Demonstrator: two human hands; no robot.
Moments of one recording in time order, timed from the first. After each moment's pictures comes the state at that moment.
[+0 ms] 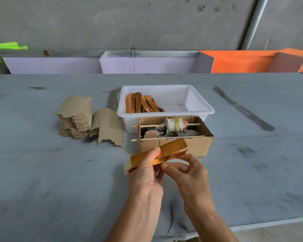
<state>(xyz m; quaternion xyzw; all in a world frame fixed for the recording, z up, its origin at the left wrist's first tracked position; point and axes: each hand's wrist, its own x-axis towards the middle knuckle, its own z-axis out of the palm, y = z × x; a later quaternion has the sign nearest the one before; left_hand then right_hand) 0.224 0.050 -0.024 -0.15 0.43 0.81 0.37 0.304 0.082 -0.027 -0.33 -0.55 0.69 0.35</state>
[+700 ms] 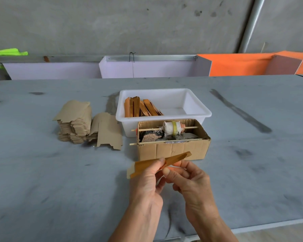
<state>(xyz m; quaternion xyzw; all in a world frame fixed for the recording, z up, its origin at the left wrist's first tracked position) 0.230 0.049 -0.032 -0.11 0.48 0.78 0.39 0.314 0.085 -0.028 -0.30 -0.47 0.75 0.36</state>
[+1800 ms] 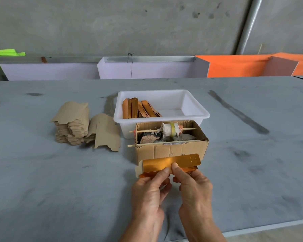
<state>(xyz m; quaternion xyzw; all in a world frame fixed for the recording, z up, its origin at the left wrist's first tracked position) 0.249 0.037 -0.041 -0.02 0.47 0.80 0.37 0.306 0.080 -0.029 -0.42 -0.39 0.69 0.44</state>
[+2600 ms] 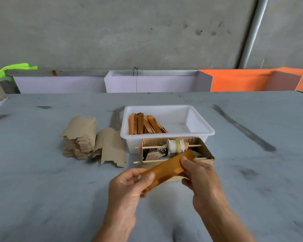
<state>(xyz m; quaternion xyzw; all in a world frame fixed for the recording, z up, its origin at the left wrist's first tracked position) 0.199 0.009 -0.014 0.10 0.60 0.75 0.26 0.296 0.111 0.018 -0.42 -0.51 0.68 0.31</state>
